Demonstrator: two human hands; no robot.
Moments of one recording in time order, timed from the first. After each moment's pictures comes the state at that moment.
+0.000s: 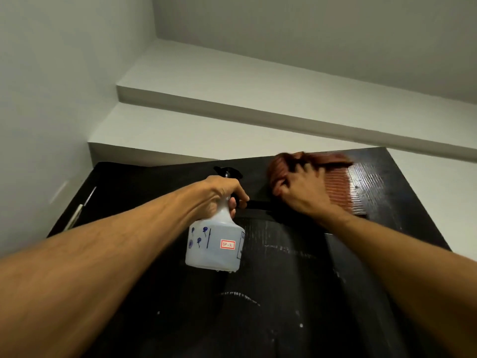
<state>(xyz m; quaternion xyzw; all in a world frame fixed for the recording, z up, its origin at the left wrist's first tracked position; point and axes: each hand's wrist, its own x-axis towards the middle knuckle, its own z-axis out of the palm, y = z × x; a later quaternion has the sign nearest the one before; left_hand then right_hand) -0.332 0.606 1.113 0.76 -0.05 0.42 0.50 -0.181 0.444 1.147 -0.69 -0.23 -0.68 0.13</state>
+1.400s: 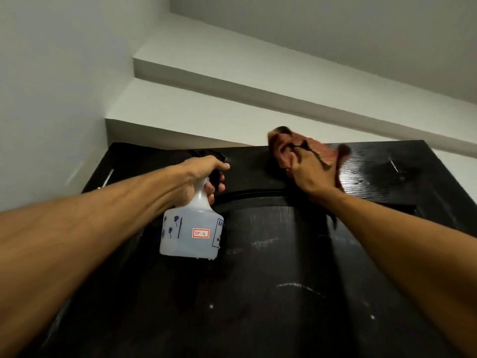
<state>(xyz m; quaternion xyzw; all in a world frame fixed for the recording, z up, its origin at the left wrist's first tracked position) -0.394 0.766 1.112 0.74 -0.07 0.43 0.51 -0.213 0.565 1.168 -0.60 -0.31 -0.64 0.36</state>
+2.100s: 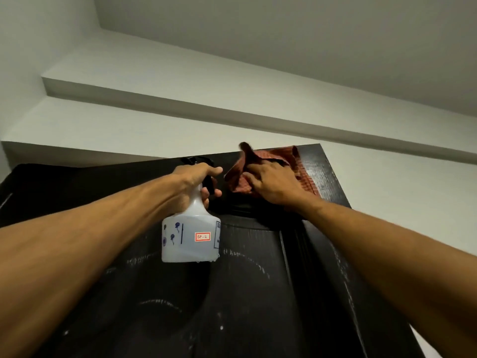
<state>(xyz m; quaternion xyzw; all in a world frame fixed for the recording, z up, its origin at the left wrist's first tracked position) -0.299 0.552 1.123 0.72 -0.09 0.46 0.51 -0.165 0.383 1.143 -0.64 -0.33 -0.67 0.15</state>
